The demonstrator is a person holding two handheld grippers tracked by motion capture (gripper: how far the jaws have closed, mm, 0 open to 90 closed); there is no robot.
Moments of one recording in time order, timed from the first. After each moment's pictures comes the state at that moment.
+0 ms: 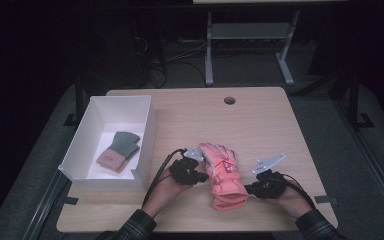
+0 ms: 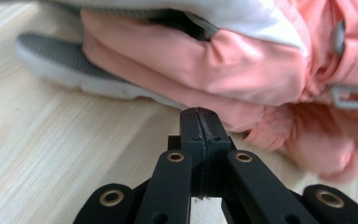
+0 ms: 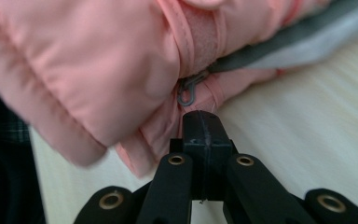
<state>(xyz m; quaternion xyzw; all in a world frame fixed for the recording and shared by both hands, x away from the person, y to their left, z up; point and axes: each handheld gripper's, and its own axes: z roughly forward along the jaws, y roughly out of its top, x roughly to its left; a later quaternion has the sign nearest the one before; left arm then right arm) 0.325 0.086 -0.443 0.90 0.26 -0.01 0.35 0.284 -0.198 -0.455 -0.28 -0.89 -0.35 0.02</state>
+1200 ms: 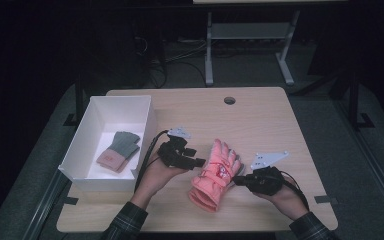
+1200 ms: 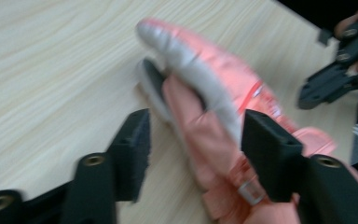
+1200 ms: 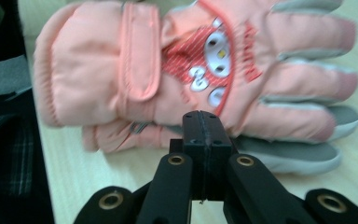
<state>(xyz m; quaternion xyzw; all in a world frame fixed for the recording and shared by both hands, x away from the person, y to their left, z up) 0.345 0.103 -0.387 0.86 0.31 -0.01 0.42 0.280 -0.183 -0.421 -0.28 -0.86 -0.42 -0.05</state>
